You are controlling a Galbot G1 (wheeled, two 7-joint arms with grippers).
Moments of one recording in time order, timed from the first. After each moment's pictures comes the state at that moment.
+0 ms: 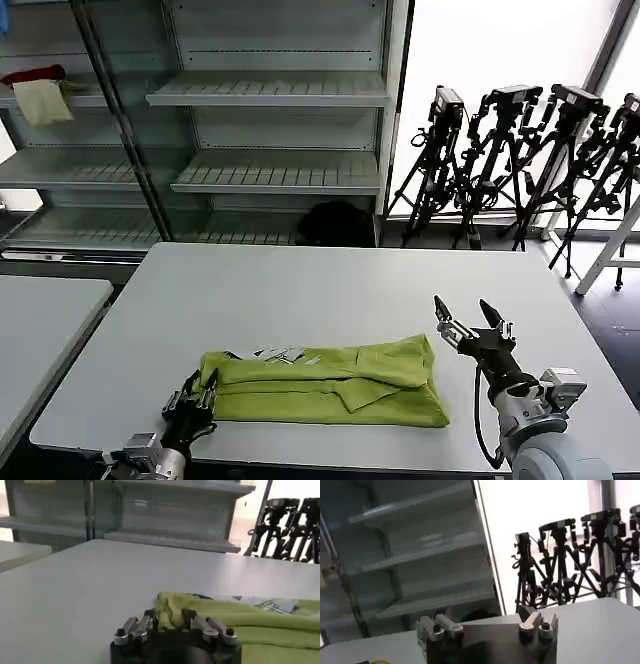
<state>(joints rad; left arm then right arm) 1.59 -1.37 -0.57 -2.05 -0.31 0.30 -0.05 -1.38 1.40 0.69 2.33 0.48 -0.56 0.03</state>
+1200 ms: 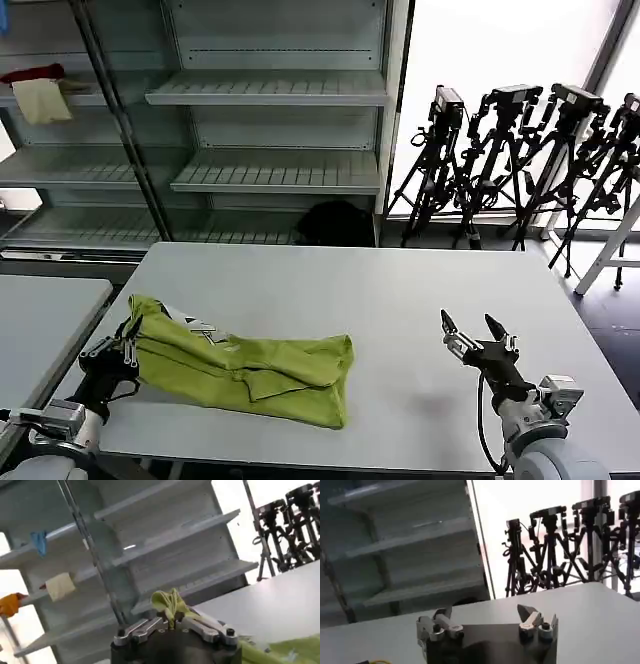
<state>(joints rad) 1.54 -1.26 -0.83 -2.21 -0.08 0.27 0.17 -1.42 1.40 0.71 2.26 0.45 -0.53 0.01</state>
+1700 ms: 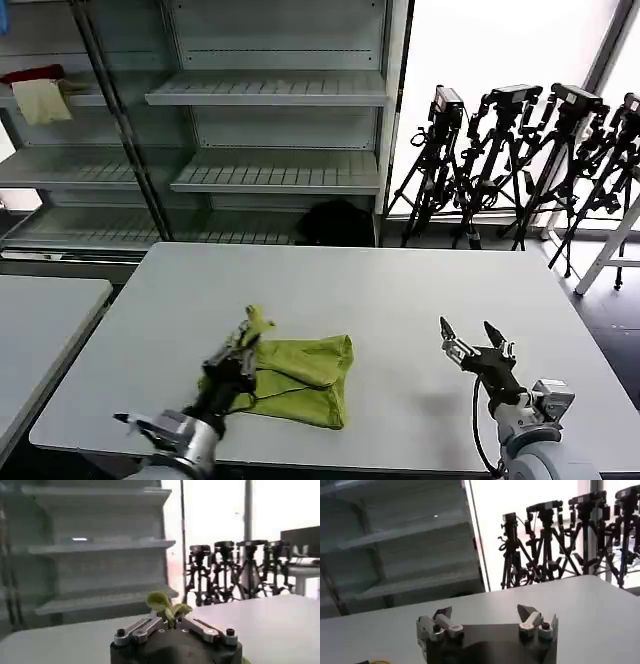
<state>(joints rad) 1.48 -1.32 -0.32 -2.24 -0.13 0.33 0.05 -1.44 1.40 0.71 2.23 0.42 -0.51 0.01</state>
